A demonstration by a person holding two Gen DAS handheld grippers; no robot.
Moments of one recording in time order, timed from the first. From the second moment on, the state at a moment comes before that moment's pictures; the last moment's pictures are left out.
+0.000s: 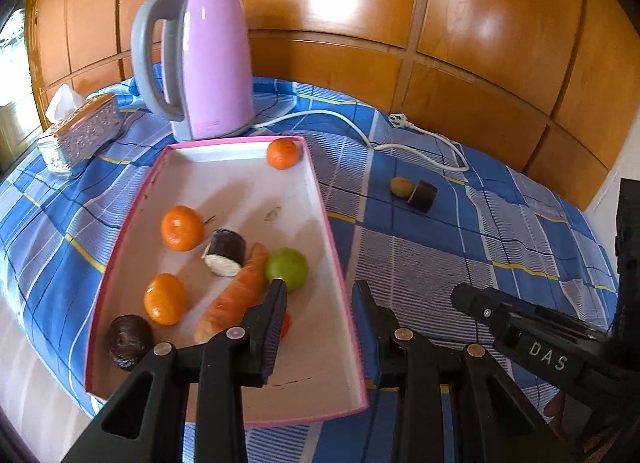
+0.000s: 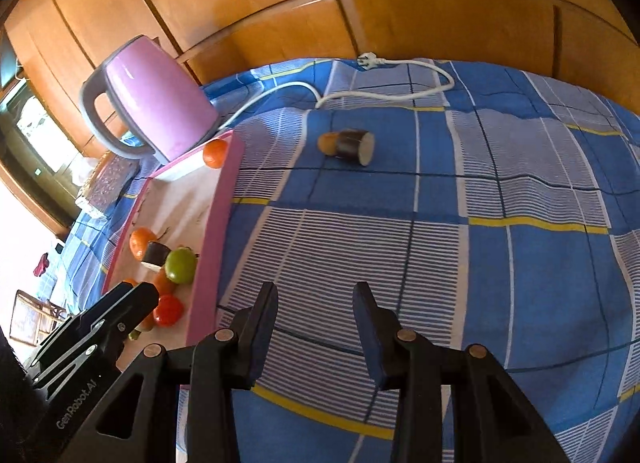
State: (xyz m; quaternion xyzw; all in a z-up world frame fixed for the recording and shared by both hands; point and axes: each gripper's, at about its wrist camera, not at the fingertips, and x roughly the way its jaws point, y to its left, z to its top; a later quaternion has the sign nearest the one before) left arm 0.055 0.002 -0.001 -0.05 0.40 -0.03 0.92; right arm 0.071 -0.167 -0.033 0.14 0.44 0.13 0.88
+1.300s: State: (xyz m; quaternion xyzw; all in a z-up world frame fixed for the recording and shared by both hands) left arm 0.151 -0.048 -0.021 -0.05 0.43 -0.08 0.90; right arm 0.187 -0.190 -0.046 0.11 0.44 0.11 0.88
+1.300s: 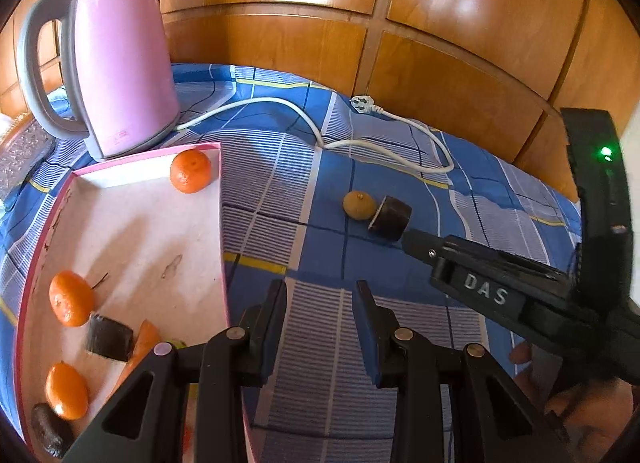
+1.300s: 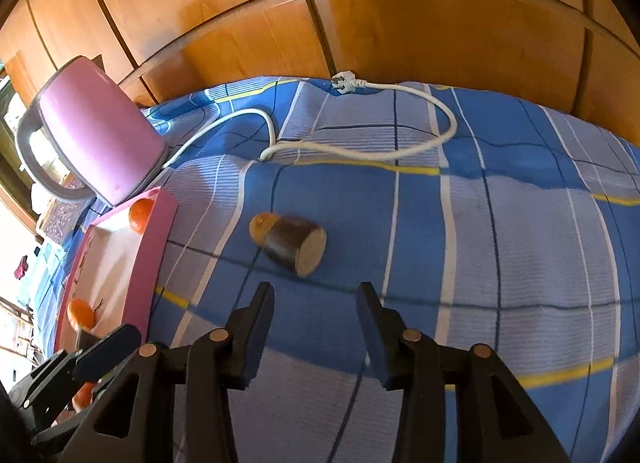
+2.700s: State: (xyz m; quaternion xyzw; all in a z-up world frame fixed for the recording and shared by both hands) left arm 0.241 -0.078 -0.037 -0.06 0.46 -0.09 0.88; right arm 0.196 -0.228 -0.065 0.14 0.44 0.08 0.89
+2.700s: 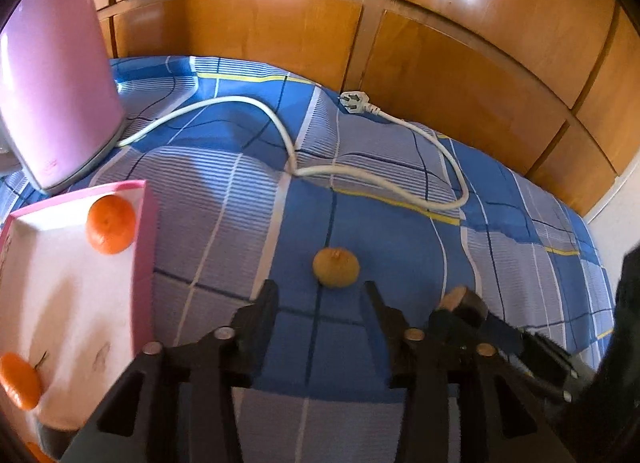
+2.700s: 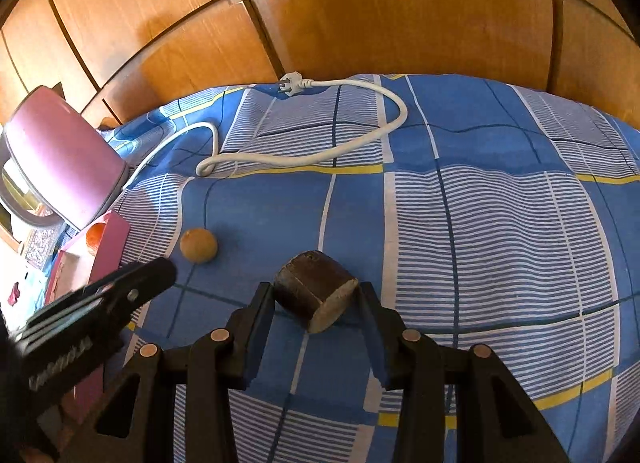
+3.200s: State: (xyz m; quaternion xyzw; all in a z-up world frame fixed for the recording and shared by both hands) left arm 0.254 -0.095 -0.055 -0.02 0.47 -0.09 0.88; right arm 0.182 -0.249 -0.067 0.15 0.44 0.06 0.88
